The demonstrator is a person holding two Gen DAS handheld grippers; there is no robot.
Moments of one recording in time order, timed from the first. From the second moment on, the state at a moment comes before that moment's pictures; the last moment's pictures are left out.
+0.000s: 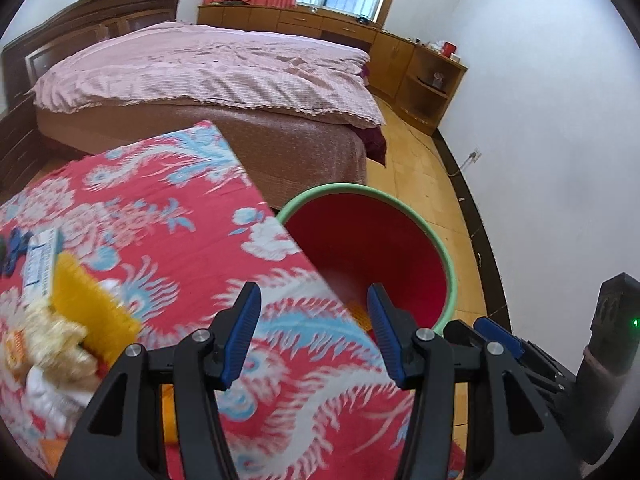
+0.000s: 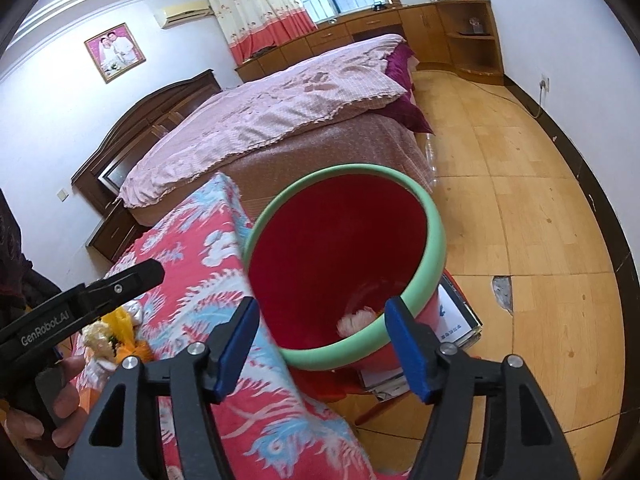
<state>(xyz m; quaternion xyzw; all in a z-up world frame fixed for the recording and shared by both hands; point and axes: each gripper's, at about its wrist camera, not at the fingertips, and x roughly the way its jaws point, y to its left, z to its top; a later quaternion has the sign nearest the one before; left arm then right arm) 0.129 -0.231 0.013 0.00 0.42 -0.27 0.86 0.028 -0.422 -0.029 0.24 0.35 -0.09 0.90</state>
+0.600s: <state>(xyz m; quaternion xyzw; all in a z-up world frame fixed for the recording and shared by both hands) 0.091 -0.124 0.024 -0.03 0.42 -0.17 0.89 0.019 -0.352 -0.011 0.21 0.36 -0.03 0.91</state>
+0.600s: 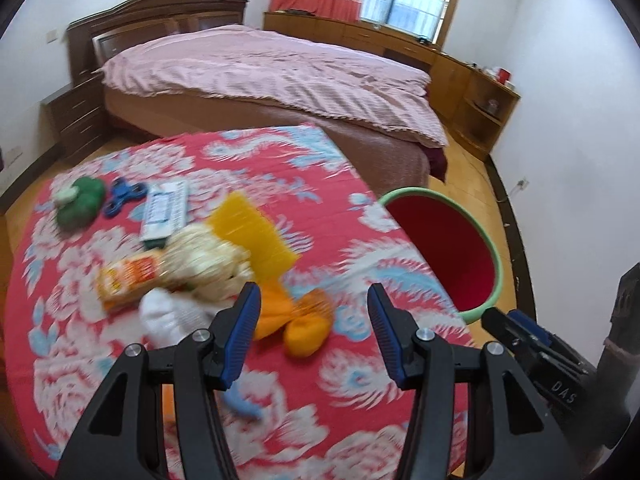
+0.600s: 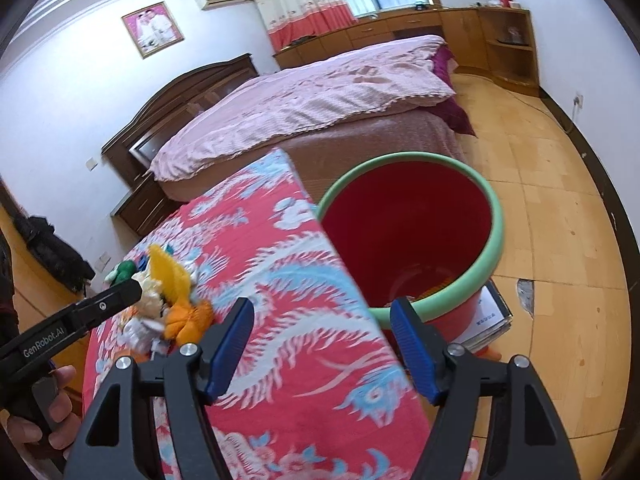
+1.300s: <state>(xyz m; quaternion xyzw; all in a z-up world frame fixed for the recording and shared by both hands) 0.067 -0.046 -0.019 -0.05 0.45 -0.09 0.88 0.021 -0.283 -0.018 0.17 0.39 0.01 0.91</state>
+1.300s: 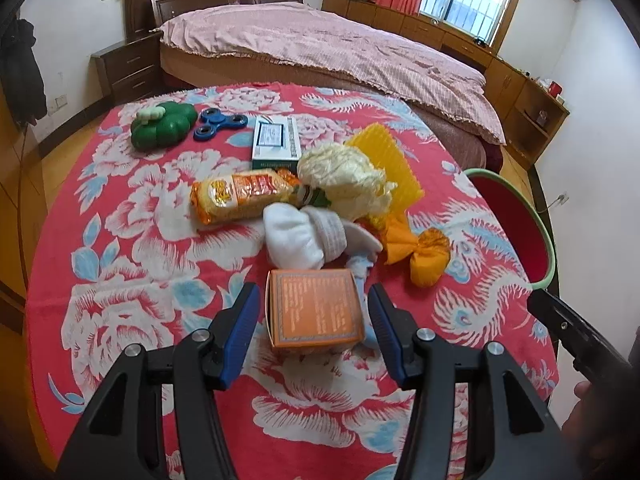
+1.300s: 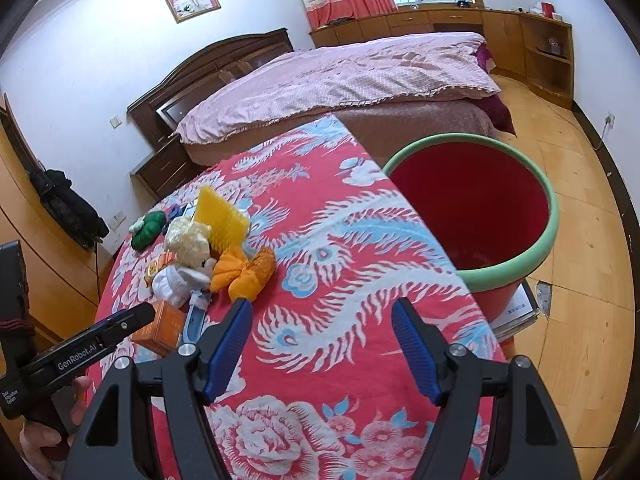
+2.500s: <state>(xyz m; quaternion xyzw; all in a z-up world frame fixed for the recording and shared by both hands) 0.105 0.025 -0.023 -0.09 0.40 -0.07 0.91 0.094 -0.208 -0.047 0.12 0.44 0.03 0.89</state>
